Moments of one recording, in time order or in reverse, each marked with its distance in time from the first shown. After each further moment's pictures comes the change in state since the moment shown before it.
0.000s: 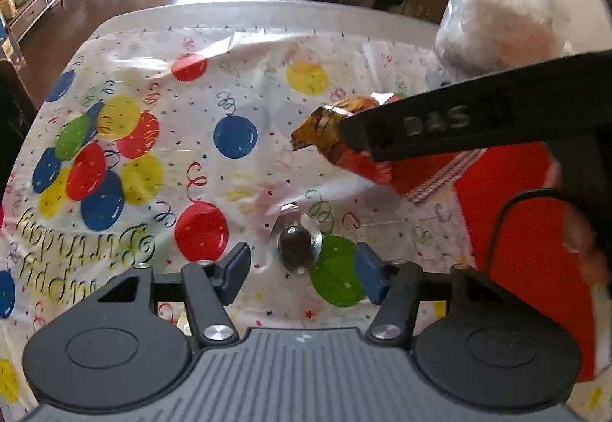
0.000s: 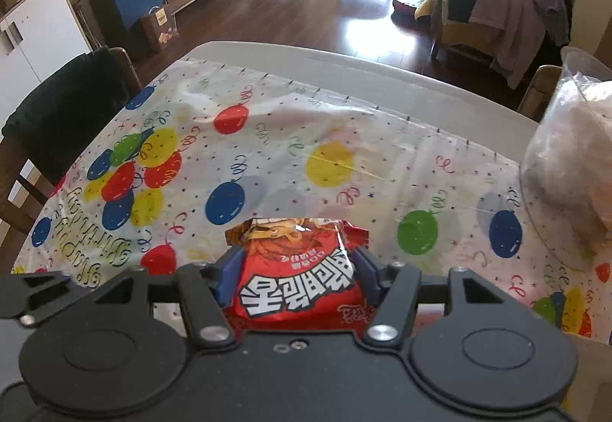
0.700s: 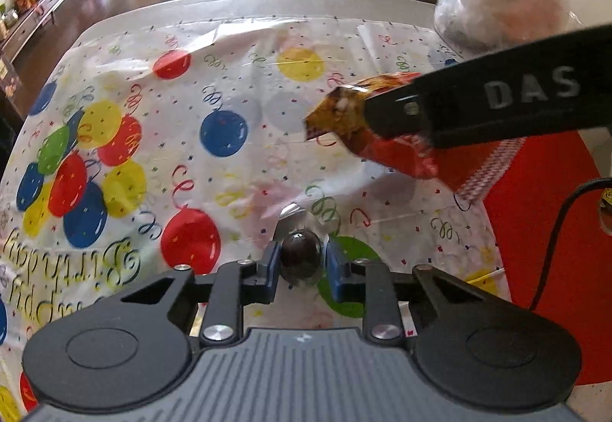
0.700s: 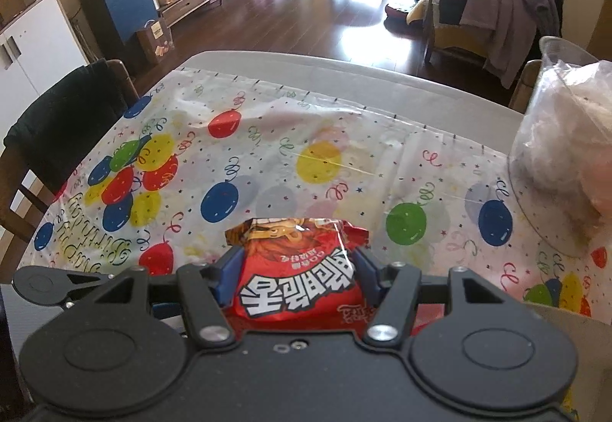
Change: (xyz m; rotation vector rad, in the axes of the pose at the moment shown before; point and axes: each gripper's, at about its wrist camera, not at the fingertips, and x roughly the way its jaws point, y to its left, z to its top) left arm 0.021 -0.004 -0.004 0.055 0.007 0.021; right arm -0.013 -0.007 -0.012 0.035 -0.032 0.000
